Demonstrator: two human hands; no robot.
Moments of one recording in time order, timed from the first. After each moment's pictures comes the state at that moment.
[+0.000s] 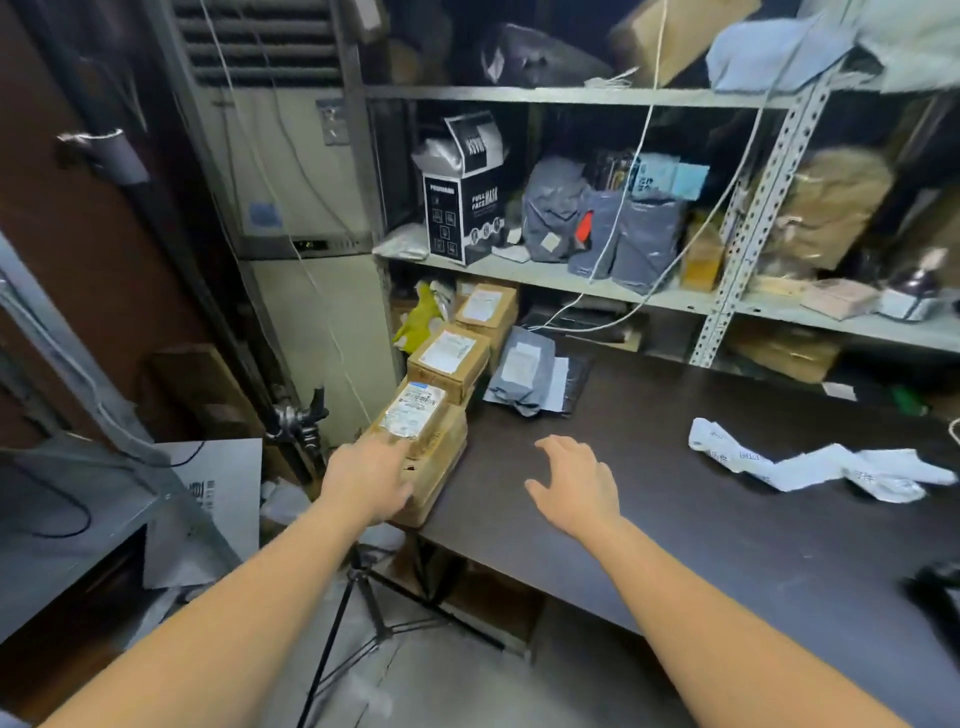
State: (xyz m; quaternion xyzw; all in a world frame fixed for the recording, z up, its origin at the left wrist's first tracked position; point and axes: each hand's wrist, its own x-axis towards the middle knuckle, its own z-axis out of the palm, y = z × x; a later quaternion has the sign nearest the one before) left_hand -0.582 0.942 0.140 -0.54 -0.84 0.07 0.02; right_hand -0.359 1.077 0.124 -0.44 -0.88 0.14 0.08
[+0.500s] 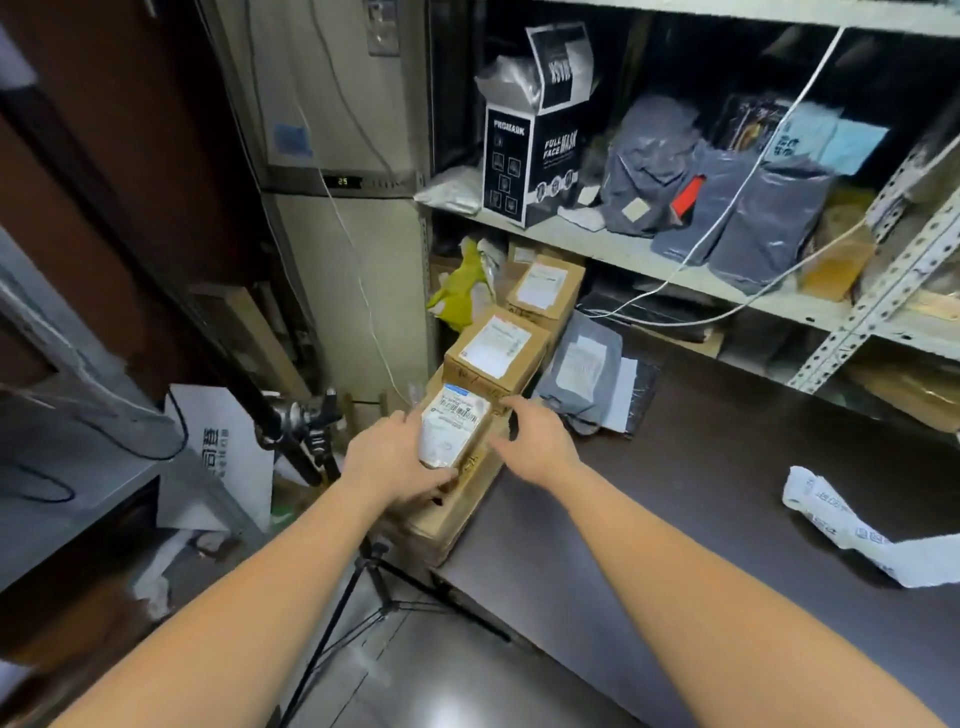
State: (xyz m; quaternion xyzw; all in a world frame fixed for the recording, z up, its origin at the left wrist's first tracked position) left_hand -0.685 1.035 0.087 -0.46 -0.88 -0.04 -0.08; right_hand -0.541 1.176 0.098 -0.37 -0.88 0.29 0.06
